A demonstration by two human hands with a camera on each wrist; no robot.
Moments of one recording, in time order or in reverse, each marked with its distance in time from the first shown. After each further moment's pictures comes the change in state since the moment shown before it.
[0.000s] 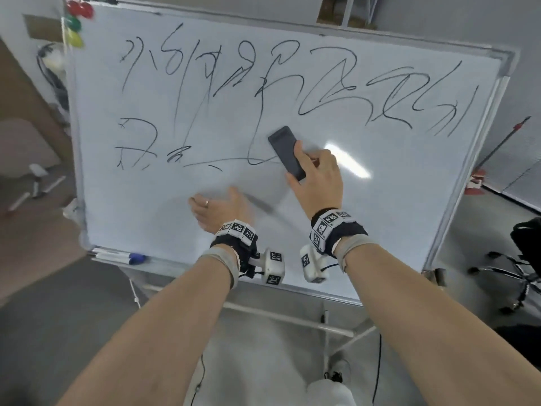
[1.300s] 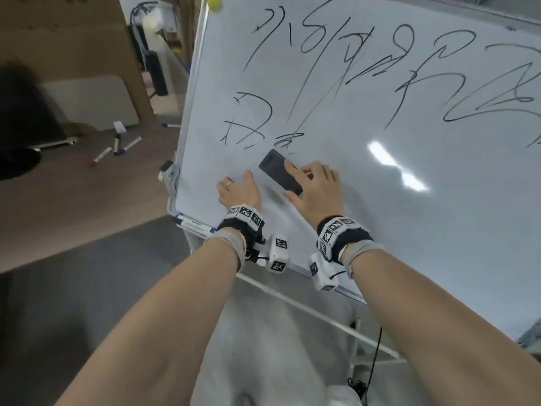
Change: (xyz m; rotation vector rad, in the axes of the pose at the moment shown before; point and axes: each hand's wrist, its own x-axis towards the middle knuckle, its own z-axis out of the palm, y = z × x) left_hand 0.174 -0.044 -0.088 0.040 -0.198 -0.134; right_hand -0.012 -0.164 0.133 -0.010 -0.254 -0.338
